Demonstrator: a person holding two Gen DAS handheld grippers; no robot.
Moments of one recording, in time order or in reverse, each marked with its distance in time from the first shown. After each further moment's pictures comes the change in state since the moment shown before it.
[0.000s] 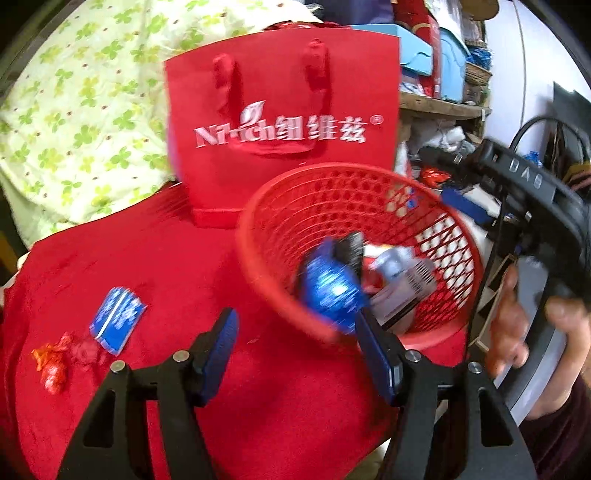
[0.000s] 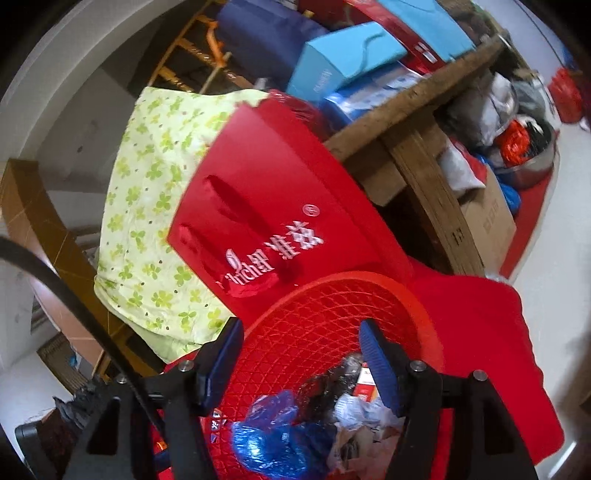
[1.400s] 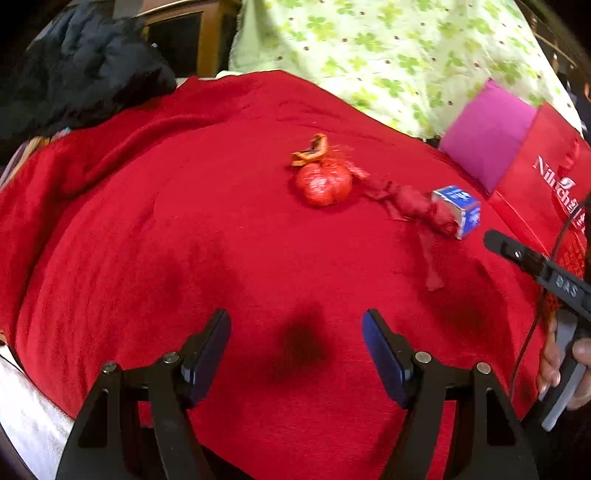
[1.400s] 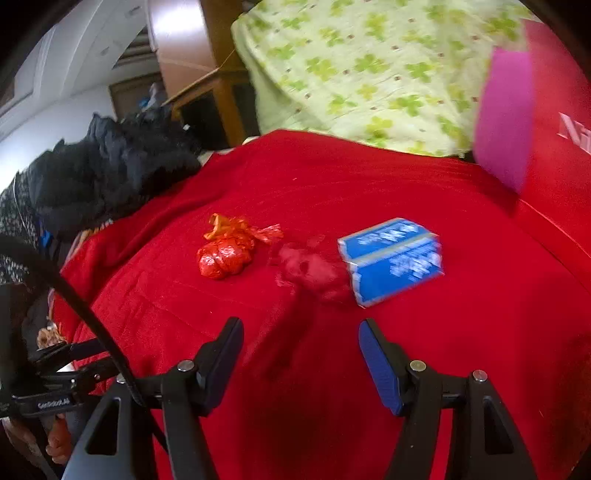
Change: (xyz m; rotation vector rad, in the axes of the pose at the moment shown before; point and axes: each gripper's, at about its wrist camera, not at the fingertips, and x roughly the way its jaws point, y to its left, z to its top) left arm -0.066 0.319 -0.244 -0.726 0.070 0.330; right arm 0.178 0.258 -0.276 -0.767 0.639 0.281
